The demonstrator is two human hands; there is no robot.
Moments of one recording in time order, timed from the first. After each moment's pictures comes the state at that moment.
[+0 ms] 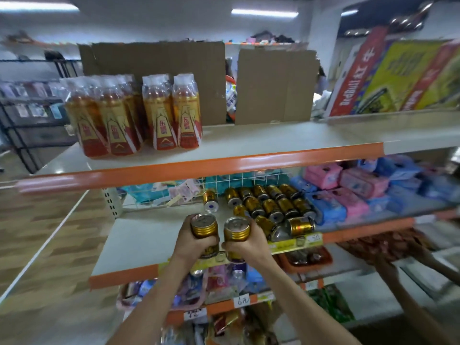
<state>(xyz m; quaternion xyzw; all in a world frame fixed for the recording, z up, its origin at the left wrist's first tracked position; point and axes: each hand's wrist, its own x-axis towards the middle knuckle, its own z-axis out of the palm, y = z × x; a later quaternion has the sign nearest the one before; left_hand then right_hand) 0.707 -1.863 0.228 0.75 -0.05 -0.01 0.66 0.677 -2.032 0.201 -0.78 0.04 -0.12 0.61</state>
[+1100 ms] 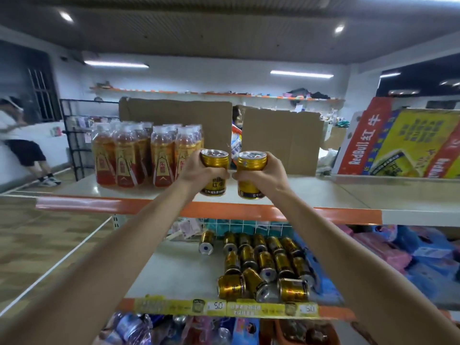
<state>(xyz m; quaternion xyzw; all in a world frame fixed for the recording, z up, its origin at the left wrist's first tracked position) 0.739 -1.963 0.461 0.76 -0.14 0.12 0.62 0.745 -2.147 0.446 -0.77 -0.11 -0.22 0.59</state>
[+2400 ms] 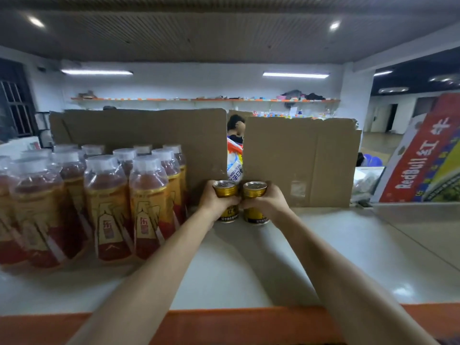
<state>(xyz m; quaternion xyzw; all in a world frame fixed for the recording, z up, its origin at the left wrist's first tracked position) 1.032 -2.020 0.408 0.77 -0.08 0.13 0.62 1.019 -2.176 0.410 -0.82 -0.03 -0.15 0.55</state>
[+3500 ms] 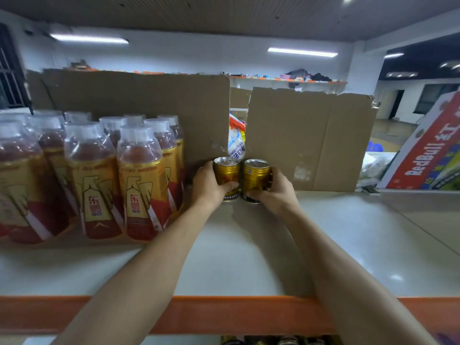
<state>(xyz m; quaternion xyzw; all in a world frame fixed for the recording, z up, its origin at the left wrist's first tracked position) 1.036 -2.014 0.388 0.86 -0.05 0.23 0.46 1.010 -2.183 0.386 -0.85 0.00 -0.19 0.49</state>
